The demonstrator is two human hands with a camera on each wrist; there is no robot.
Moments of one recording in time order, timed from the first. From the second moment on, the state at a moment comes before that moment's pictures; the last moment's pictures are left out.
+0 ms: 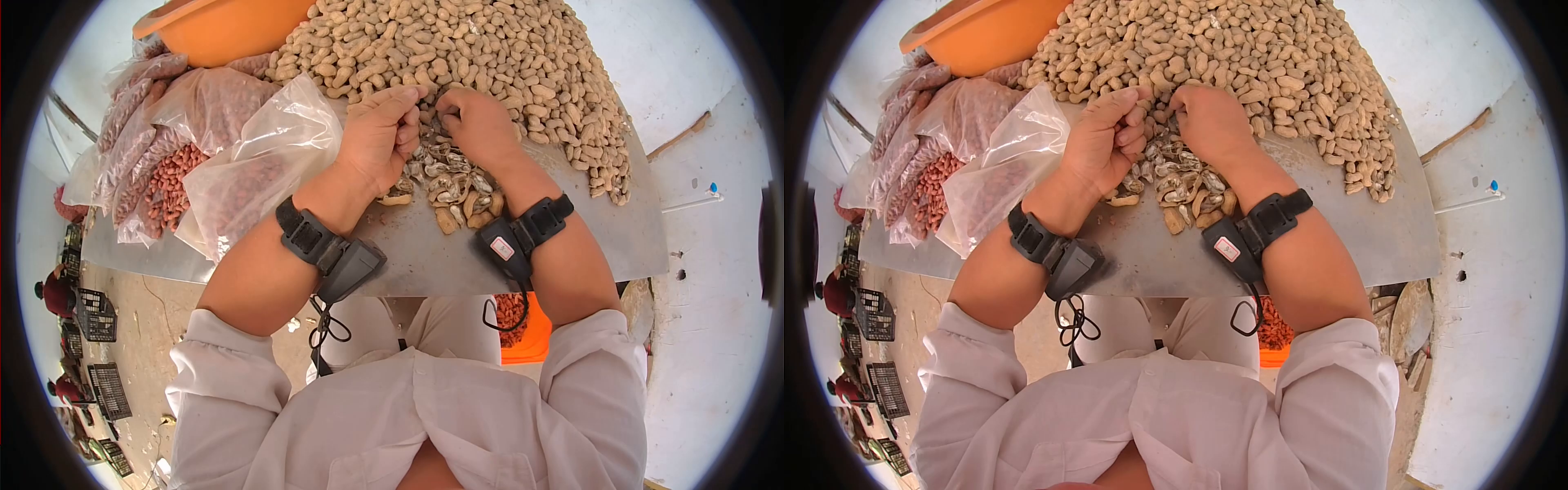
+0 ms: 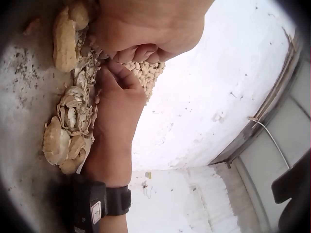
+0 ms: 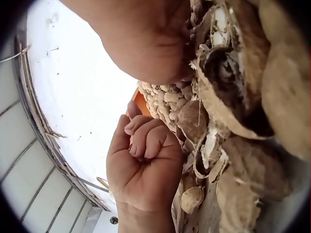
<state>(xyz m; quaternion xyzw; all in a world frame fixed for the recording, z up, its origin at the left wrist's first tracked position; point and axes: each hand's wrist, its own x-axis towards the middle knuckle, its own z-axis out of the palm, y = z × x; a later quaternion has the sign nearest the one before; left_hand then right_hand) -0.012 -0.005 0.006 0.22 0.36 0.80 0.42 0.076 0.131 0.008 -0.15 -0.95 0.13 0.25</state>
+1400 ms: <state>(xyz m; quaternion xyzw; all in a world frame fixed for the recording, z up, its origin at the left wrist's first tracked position) -0.004 -0.006 0.009 0.26 0.44 0.79 0.34 0.083 0.125 0.015 -0.02 -0.74 0.60 0.31</state>
